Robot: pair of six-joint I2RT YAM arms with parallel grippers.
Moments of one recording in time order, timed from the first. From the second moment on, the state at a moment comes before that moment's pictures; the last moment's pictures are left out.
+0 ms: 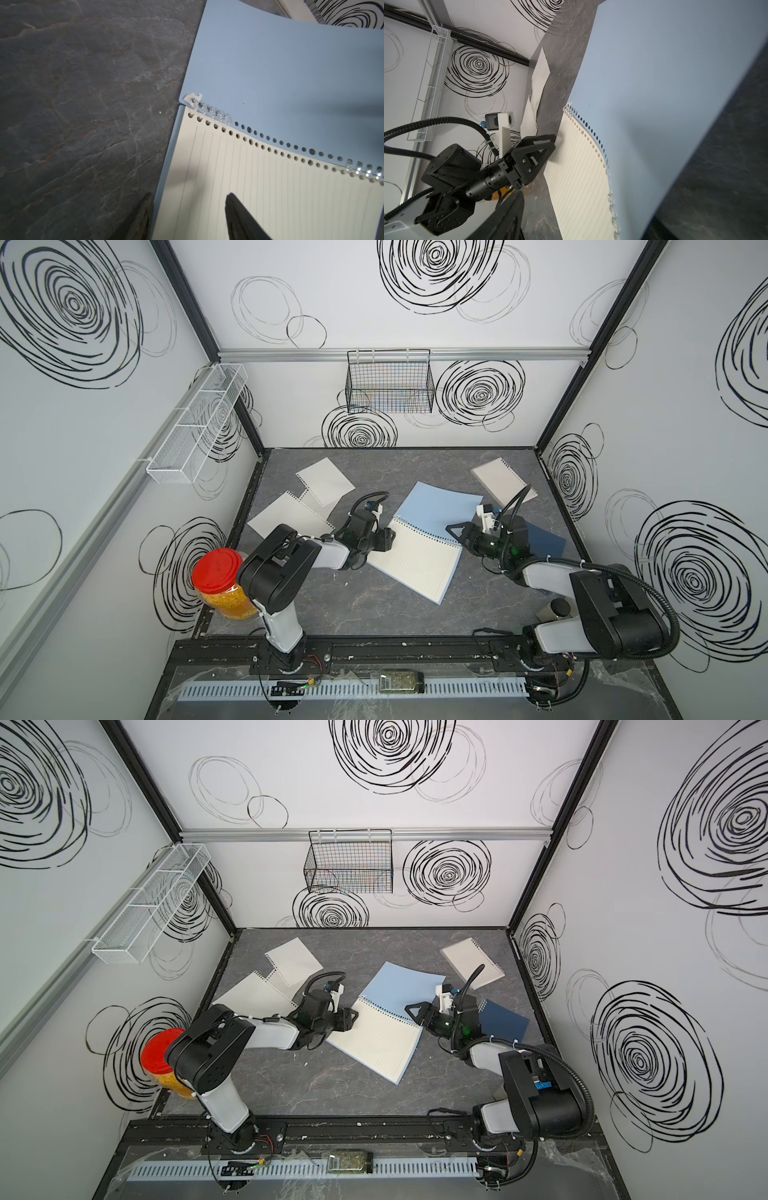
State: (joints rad) left arm -0.52 1.78 0.68 0.36 0.16 -0.48; right arm 0.25 1.41 0.40 0.50 -0.64 0.78
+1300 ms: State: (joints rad) left arm -0.51 1.75 0.68 0.34 0.23 -0.48; right arm 0.73 1.22 0.62 -0.06 0.14 0.06
